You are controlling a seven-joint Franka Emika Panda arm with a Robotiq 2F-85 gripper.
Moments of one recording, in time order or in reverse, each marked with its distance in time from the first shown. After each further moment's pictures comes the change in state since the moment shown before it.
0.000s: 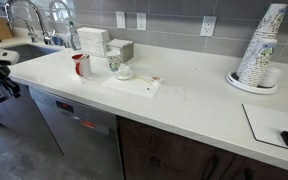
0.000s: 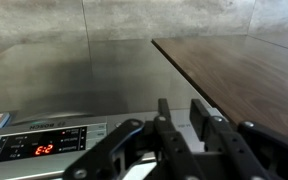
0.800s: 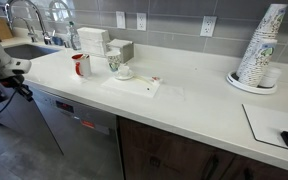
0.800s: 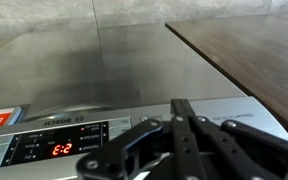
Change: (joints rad) arm 0.020 0.141 -0.148 0.006 -0.341 0.170 0.239
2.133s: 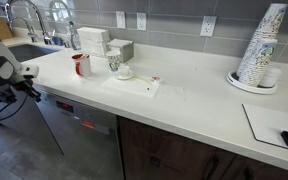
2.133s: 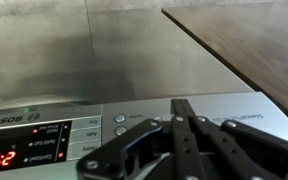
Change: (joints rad) arm 0.259 0.223 -0.239 0.164 -0.018 0.097 0.028
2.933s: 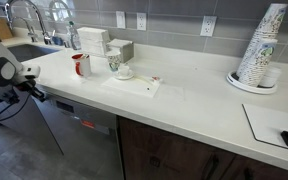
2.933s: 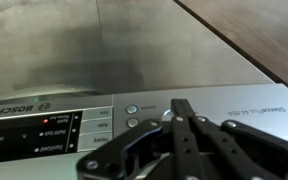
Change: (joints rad) arm 0.189 0.033 -0.191 0.014 0.002 0.023 0.040
